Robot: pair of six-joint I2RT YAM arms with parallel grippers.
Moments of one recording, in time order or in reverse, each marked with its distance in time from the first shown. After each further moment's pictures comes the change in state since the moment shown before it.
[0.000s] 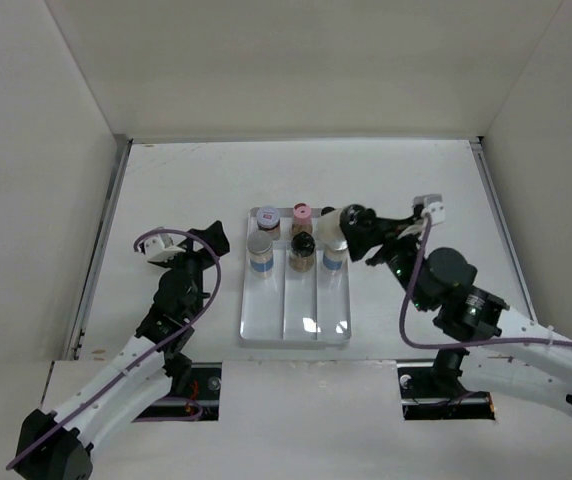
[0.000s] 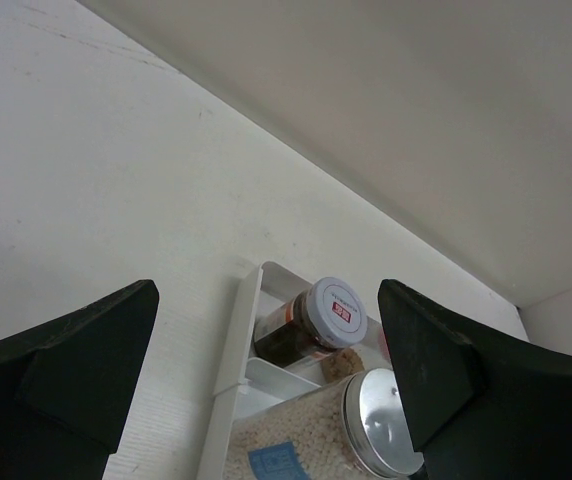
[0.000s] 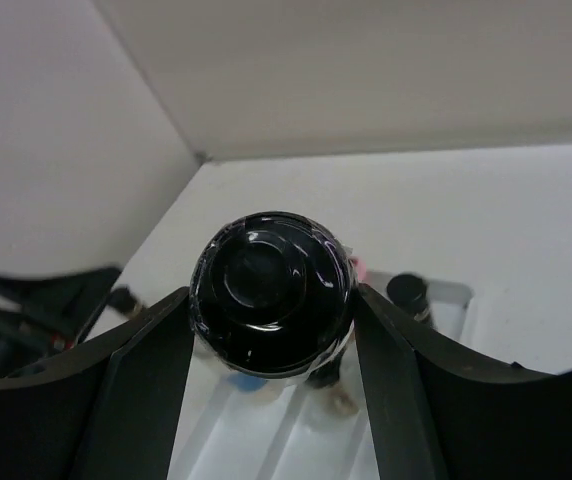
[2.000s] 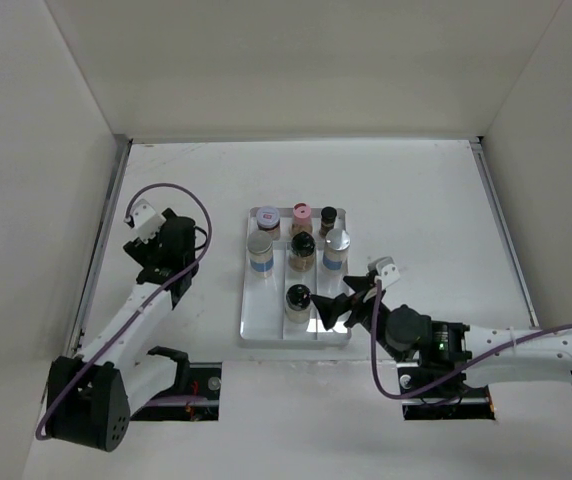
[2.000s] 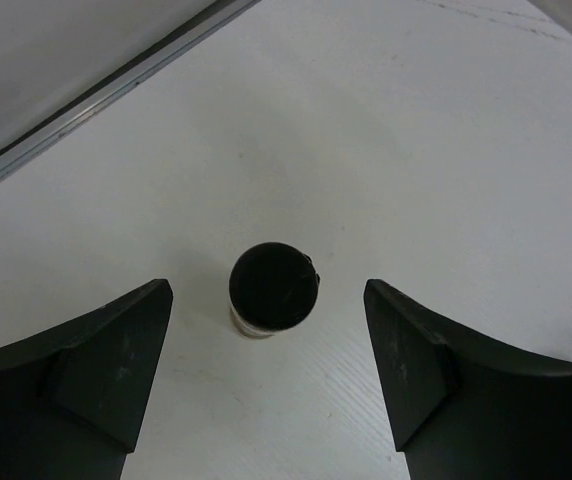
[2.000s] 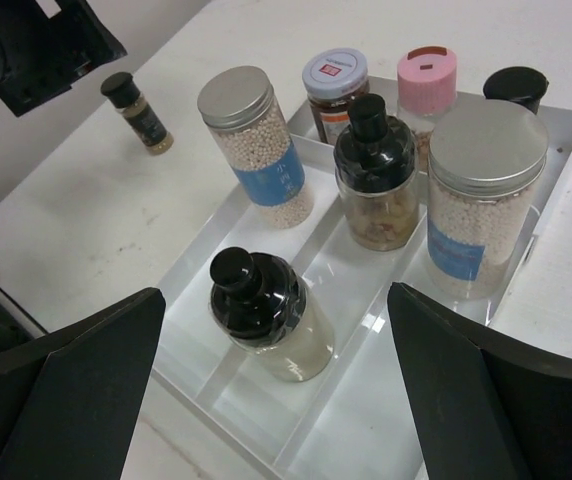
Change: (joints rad) left arm 0.291 0.397 0.316 -0.525 -0.206 0.002; right arm 0.467 0.006 -0.388 0.171 0.240 0.034
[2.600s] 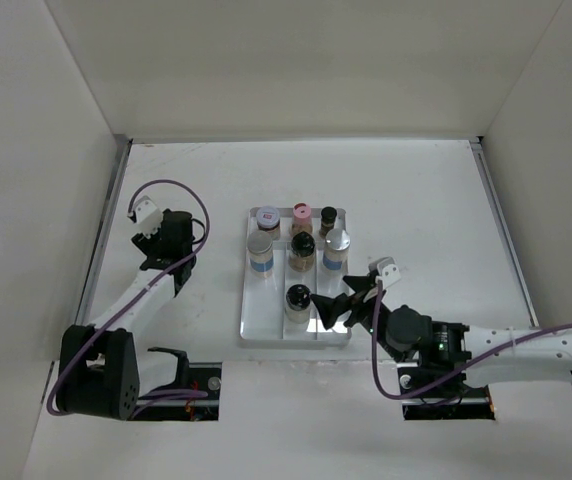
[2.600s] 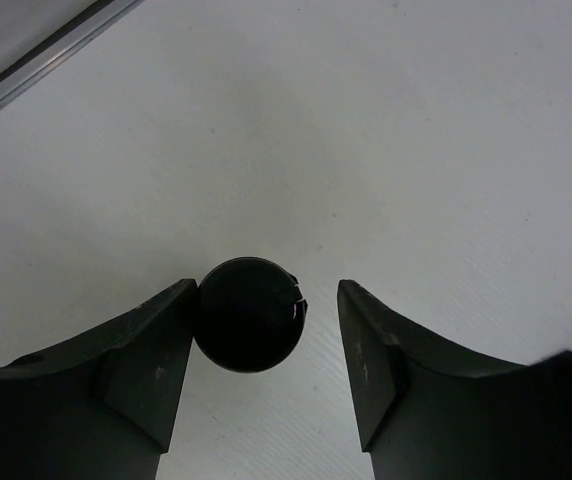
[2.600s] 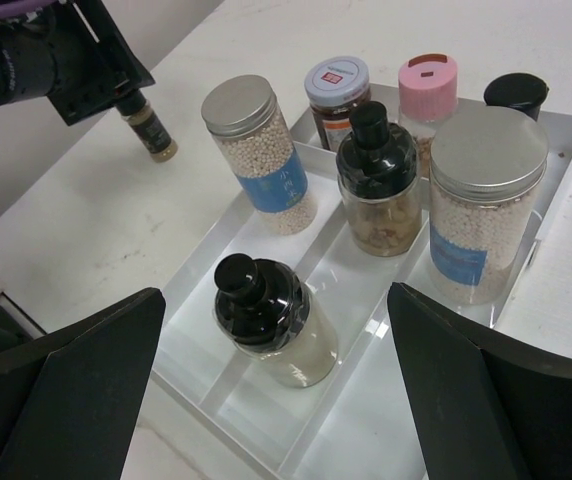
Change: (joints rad) left arm 0.096 0.169 0.018 0.096 0.154 0.001; right arm 0.004 0.008 -0.002 0.027 0.009 -0.004
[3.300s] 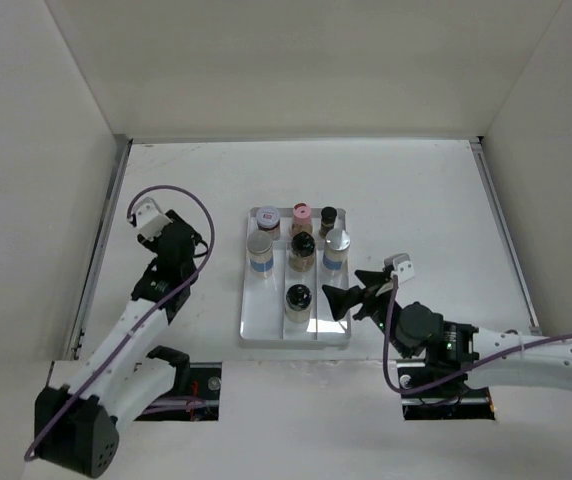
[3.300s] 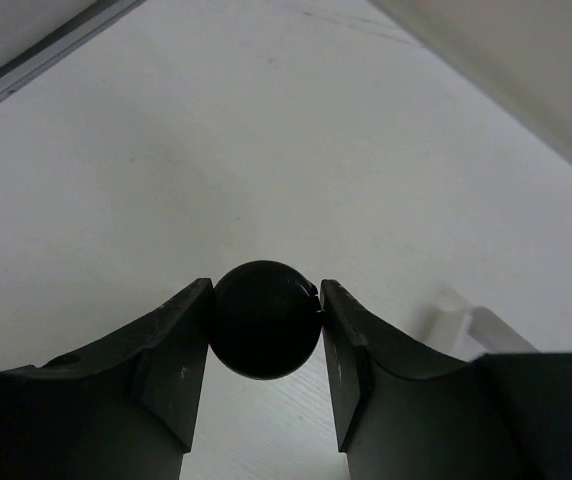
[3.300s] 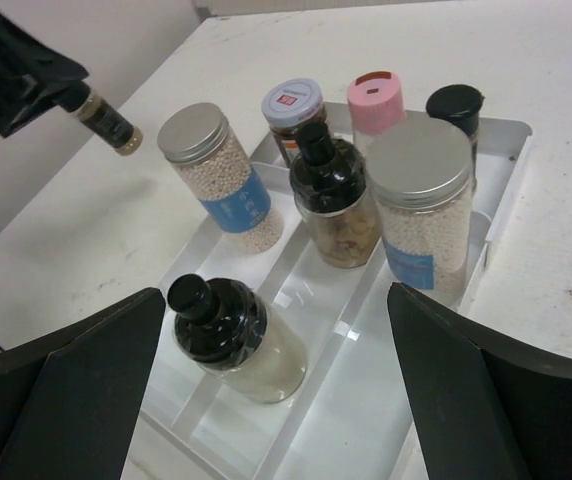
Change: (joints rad) left arm -0.133 -0.259 -0.024 -0.028 -0.005 -0.001; right arm -0.069 -0.092 -0.051 0.000 0.002 0.001
